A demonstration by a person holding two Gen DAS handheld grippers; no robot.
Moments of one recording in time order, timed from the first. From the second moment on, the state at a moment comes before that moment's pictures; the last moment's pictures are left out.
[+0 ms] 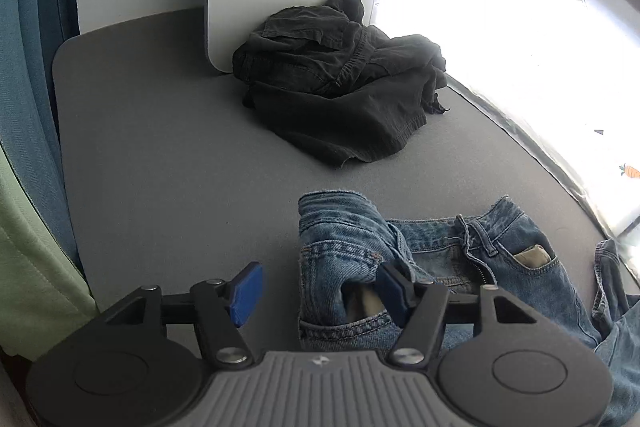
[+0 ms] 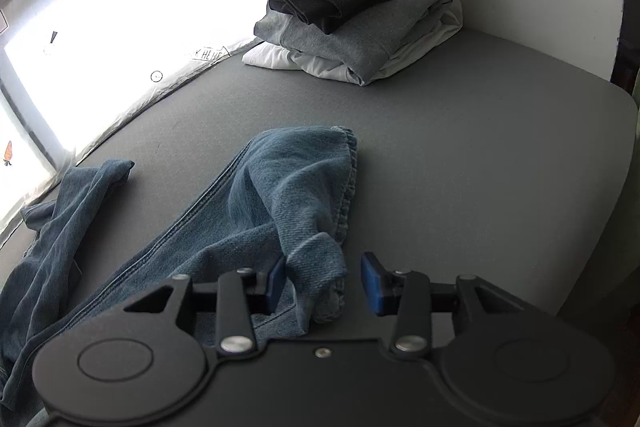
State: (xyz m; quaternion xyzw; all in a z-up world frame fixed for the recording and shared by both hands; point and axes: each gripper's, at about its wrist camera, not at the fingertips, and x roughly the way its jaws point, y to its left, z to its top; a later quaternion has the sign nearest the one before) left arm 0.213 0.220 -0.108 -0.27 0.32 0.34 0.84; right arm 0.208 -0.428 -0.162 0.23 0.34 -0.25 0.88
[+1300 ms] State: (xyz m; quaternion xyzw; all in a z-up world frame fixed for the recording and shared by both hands) left arm 0.283 0.000 -0.205 -0.09 0.54 0.19 0.81; right arm 0.285 -0.483 -0.203 0.27 0.38 -0.13 0.87
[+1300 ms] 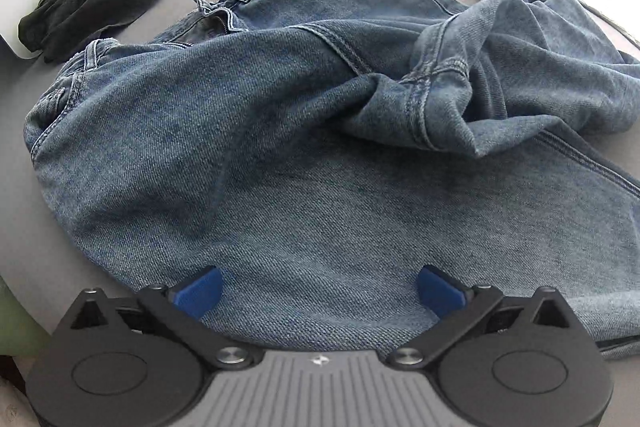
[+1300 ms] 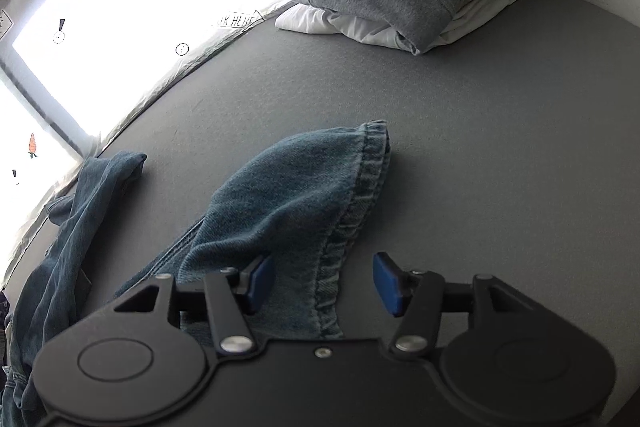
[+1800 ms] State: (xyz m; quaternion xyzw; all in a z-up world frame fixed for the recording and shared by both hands) left arm 0.285 0.002 -0.205 -0.09 0.55 0.17 0.81; right arm 0.322 -0.431 -0.206 0.17 0.40 -0.08 0.90
